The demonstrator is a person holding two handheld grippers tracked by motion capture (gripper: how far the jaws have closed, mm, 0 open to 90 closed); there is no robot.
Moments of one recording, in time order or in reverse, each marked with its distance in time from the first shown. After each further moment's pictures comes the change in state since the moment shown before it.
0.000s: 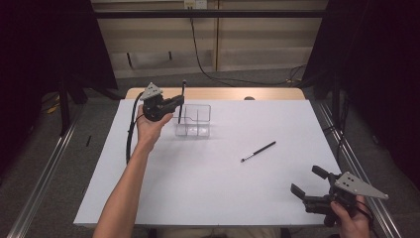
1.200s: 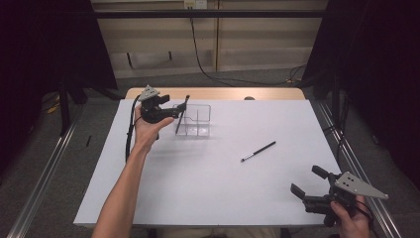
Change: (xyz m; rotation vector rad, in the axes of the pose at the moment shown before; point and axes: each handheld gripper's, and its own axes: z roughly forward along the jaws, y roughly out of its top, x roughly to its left) left arm 0.004 -0.007 -0.003 0.015 0.044 -0.050; right arm 0.000 0.000 0.000 -0.003 0.000 0.000
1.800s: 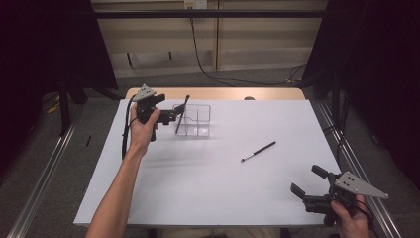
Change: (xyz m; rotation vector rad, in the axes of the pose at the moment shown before) left arm -0.010 0.010 -0.023 -0.016 -0.034 0.012; right arm -0.001 0.001 0.000 -0.005 0.008 0.001
